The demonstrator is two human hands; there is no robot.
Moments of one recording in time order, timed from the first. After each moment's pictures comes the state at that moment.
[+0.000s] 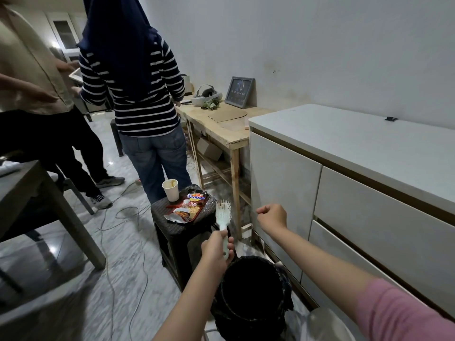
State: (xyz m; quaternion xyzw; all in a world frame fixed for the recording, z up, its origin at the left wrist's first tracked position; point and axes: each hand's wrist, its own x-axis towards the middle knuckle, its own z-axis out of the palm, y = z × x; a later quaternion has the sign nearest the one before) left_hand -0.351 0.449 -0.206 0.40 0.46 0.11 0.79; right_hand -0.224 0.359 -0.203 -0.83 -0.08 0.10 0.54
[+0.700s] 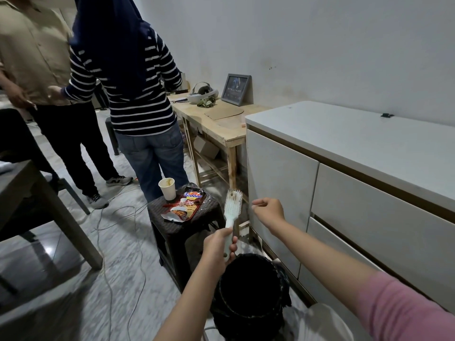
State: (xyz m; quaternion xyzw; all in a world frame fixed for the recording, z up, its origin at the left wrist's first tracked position) left_hand -0.360 0.433 -0.192 0.46 0.42 0.10 0.78; right_hand -0.216 0.360 -0.199 -0.80 -0.10 0.13 0.58
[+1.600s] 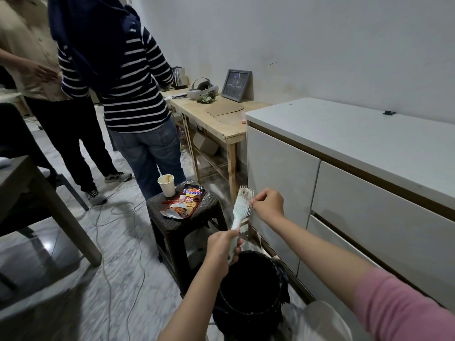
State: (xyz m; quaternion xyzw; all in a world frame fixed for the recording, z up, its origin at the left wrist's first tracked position) left_hand -0.360 0.424 -0.196 0.53 0.41 0.09 0.74; right_hand -0.214 0.364 -0.191 -0.83 -0.14 0.04 0.54
